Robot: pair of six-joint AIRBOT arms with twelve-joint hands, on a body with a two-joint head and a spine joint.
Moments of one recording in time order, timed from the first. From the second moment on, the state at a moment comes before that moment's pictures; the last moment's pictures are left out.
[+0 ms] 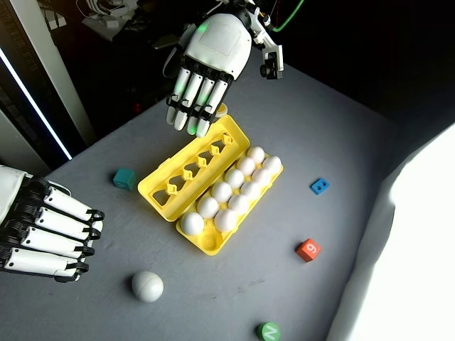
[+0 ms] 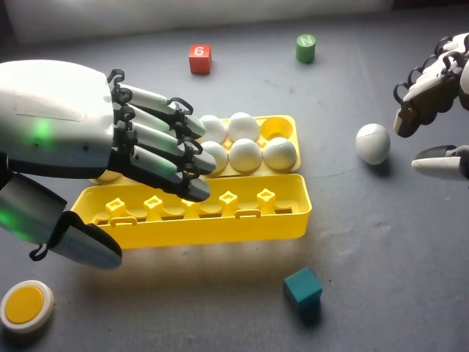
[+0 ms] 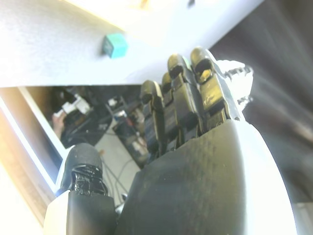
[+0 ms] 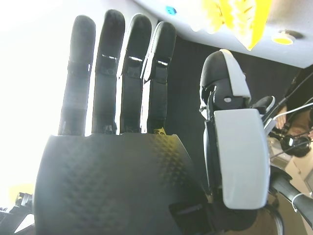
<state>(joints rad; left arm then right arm) 0.39 -0.82 1.21 1.64 -0.98 -0.32 -0.50 -0.66 0.75 0.18 0.49 -1.16</state>
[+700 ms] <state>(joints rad) 0.38 -0.83 1.21 1.66 -0.96 -0.32 -0.51 -0.66 0.80 0.18 0.53 -1.13</state>
